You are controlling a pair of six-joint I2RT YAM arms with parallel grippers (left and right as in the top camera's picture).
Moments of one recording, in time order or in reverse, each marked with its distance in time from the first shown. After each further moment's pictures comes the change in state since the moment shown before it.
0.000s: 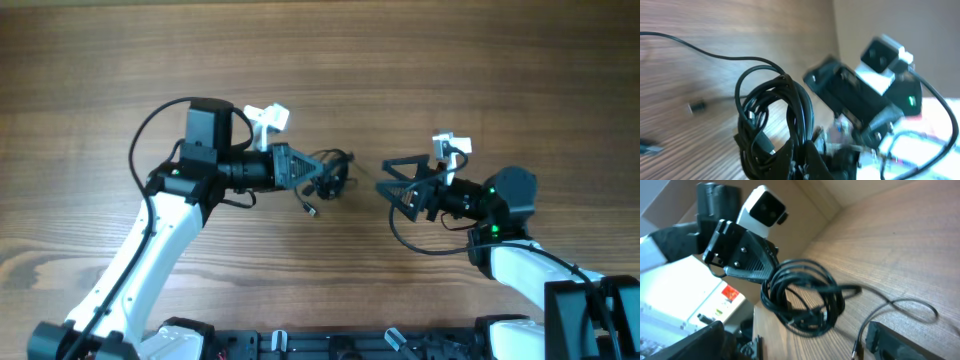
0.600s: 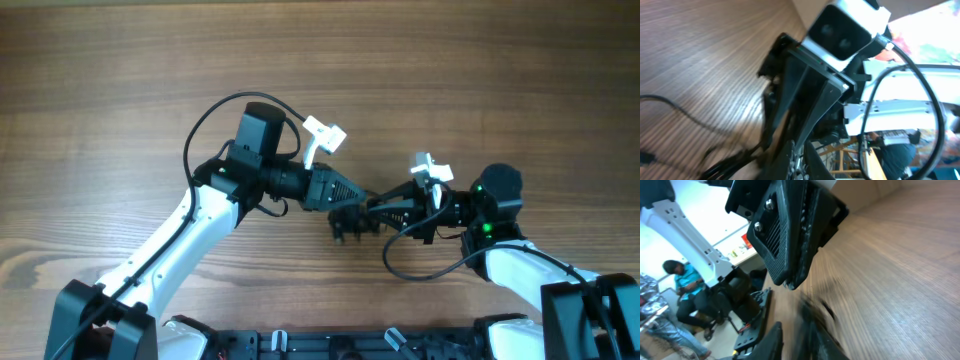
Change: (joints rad) left arm -0.192 0.105 0.000 0.146 0.195 0.177; right arm 0.069 0.000 0.000 -0.138 -0.227 -0.409
